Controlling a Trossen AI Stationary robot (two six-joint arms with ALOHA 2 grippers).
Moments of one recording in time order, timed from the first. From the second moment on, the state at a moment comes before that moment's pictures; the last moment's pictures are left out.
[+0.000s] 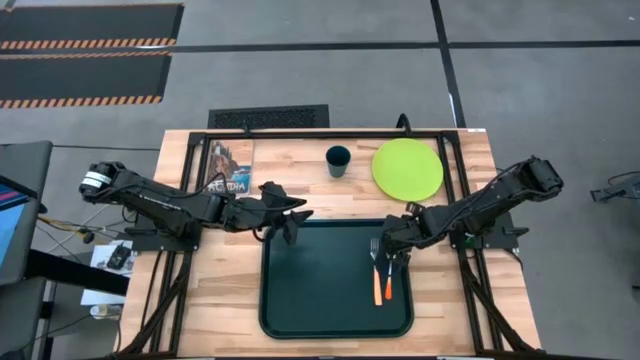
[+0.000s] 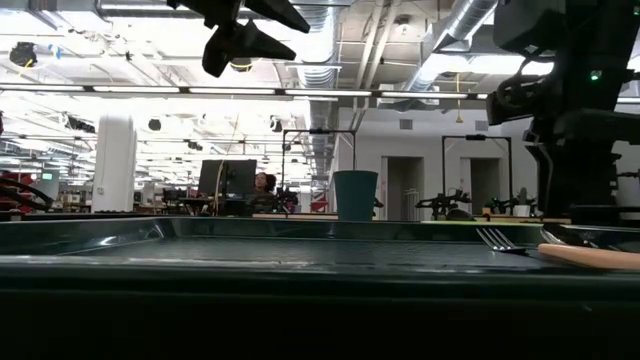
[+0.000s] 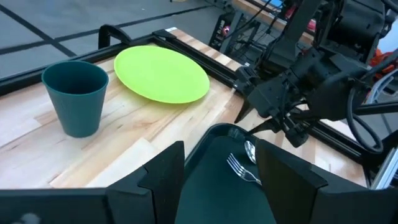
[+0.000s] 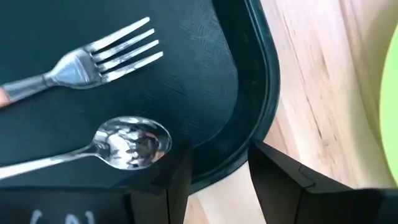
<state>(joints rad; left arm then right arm) -0.20 1.29 0.86 0.05 -0.50 -0.58 0.31 1.39 0.75 -0.81 0.28 0.67</state>
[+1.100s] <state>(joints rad) -0.20 1.29 0.86 0.07 -0.51 -0.59 0.35 1.39 0.69 -0.78 0.34 0.71</state>
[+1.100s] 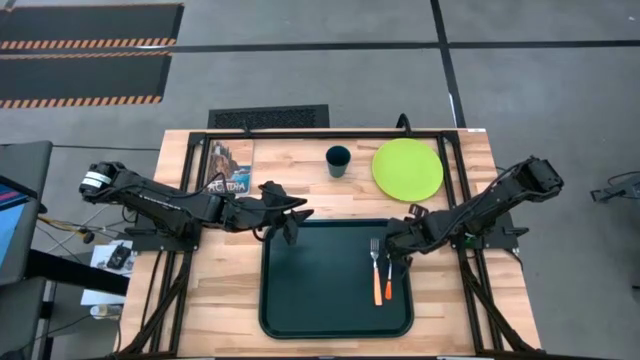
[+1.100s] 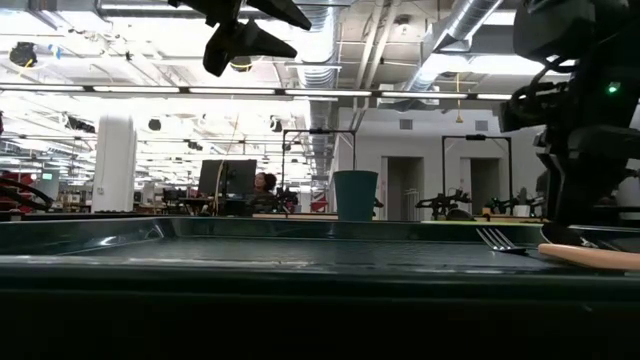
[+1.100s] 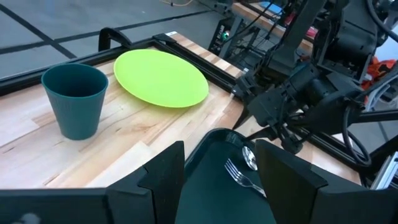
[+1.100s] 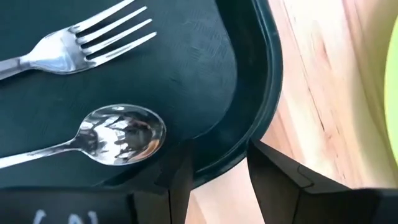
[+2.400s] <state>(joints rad) -0.20 1.29 0.86 0.06 -0.51 -0.59 0.38 1.40 0.69 -0.74 0.39 0.88</state>
